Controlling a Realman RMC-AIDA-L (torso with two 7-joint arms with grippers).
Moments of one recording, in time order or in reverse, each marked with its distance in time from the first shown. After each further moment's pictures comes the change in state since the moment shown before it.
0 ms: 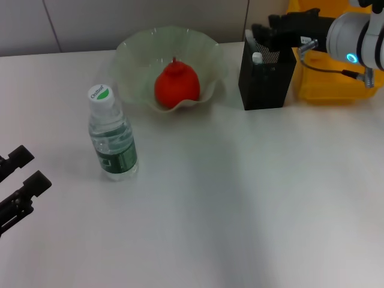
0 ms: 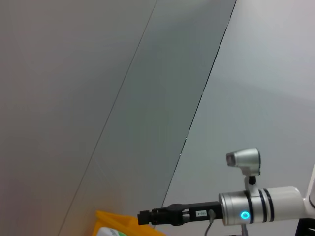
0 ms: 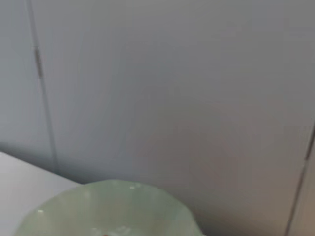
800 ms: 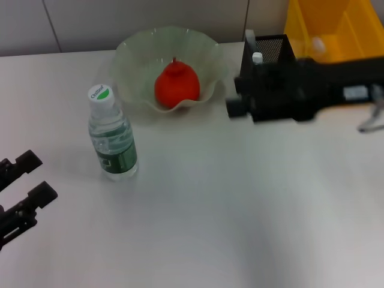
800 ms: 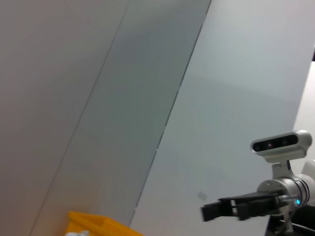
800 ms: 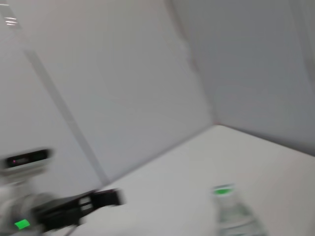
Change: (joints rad) left arm -0.007 0.003 0.014 0.027 0.021 0.056 -0.010; right arm -0.032 -0.006 0.409 -0.121 0.514 -1.052 -0.239
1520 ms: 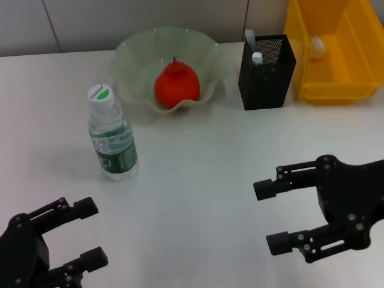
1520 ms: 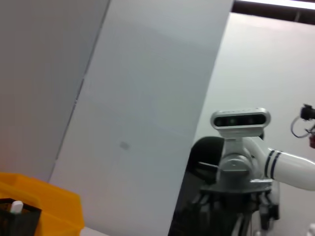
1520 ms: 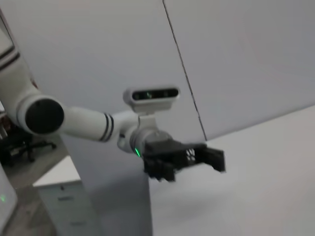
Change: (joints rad) left arm 0.026 -0.005 0.245 0.107 0.000 0.029 0.011; right arm -0.141 0.004 -0.024 0.059 0.066 -0.294 -0.289
